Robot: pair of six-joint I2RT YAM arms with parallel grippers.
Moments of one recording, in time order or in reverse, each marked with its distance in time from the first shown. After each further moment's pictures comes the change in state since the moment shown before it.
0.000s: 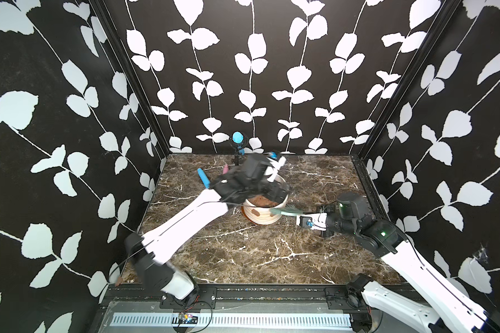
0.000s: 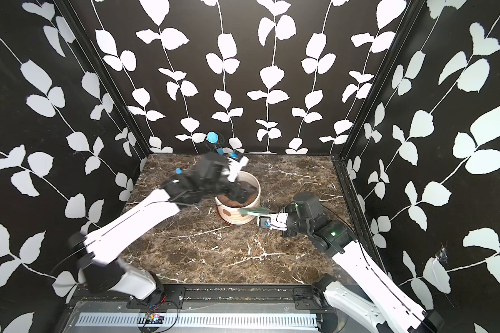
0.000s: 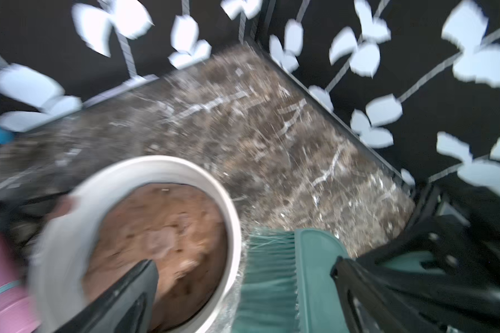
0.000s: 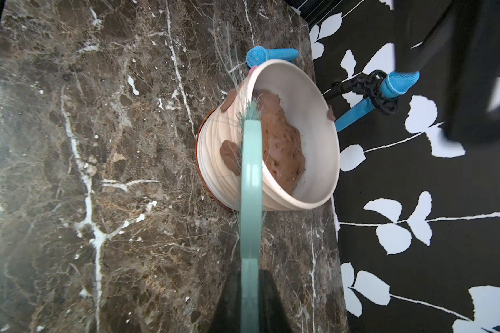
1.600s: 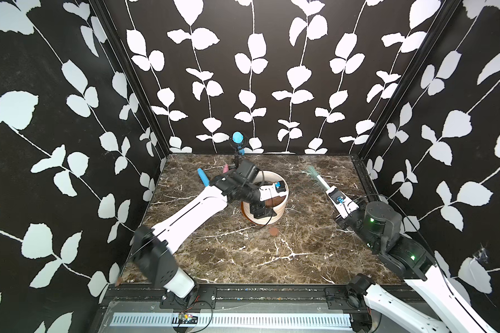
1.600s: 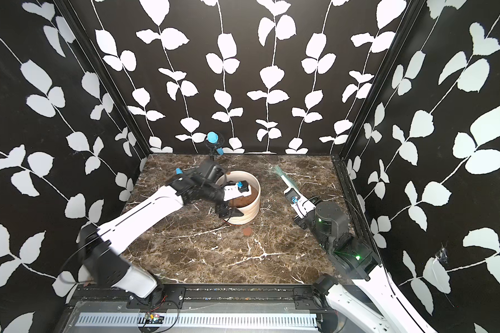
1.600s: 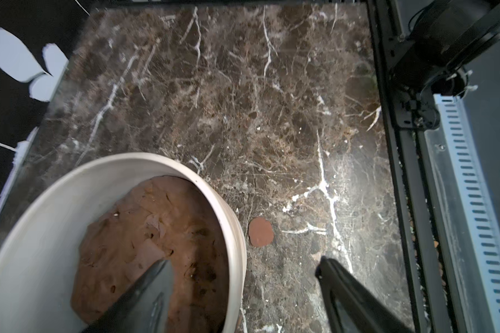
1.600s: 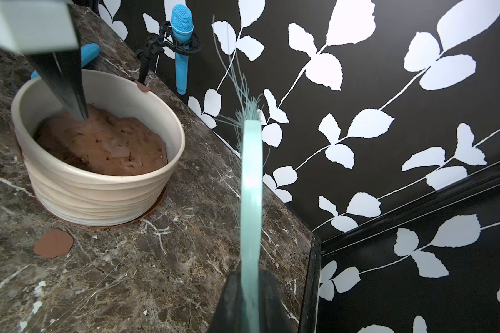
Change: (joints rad) left arm 0.113 0.188 -0.077 -0.142 0.459 0.922; right arm 0.052 -0.232 0.002 0.109 0.576 0.553
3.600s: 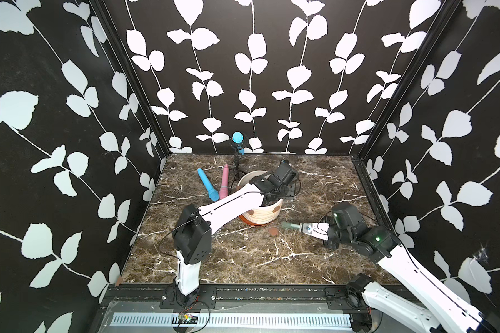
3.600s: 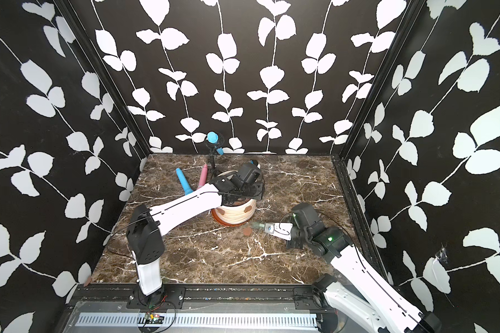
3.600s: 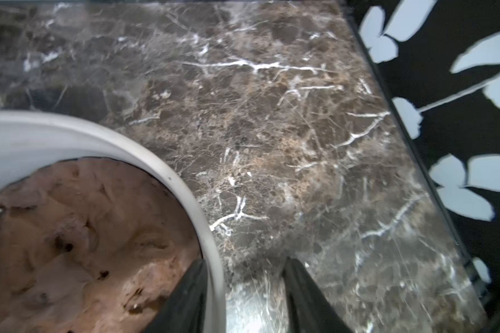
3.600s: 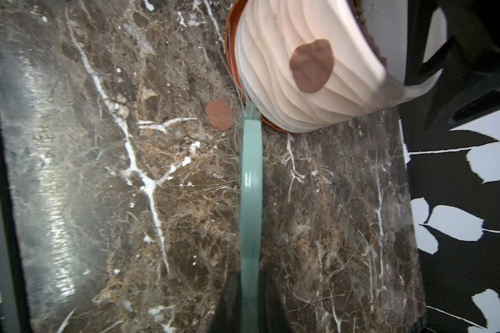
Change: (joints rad) left arm -0.200 0.240 0.209 0.237 -0.628 -1.258; right arm -0.098 0.180 -0.130 -0.234 -0.467 -0.433
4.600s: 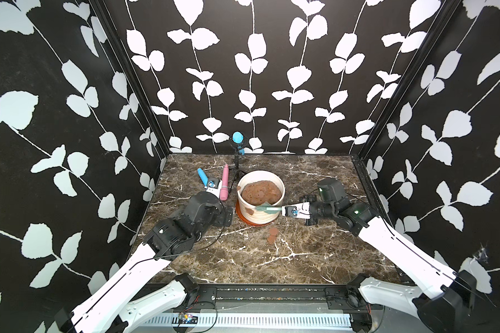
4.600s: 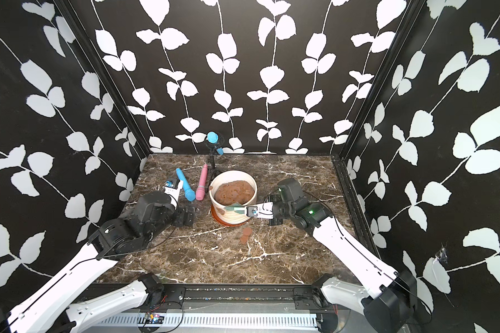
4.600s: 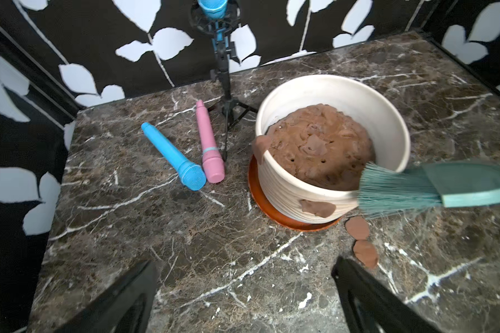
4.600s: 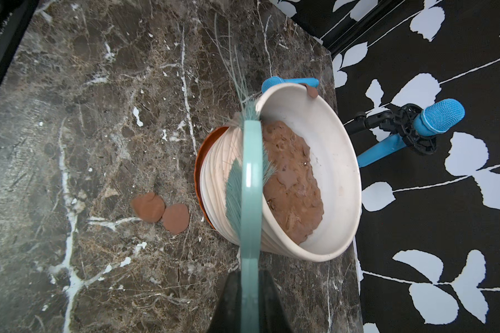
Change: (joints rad) left arm 0.136 -0.998 -0.608 -0.253 -0.245 0.335; right arm 0.056 0.291 0.216 0.212 -0.255 -0.148
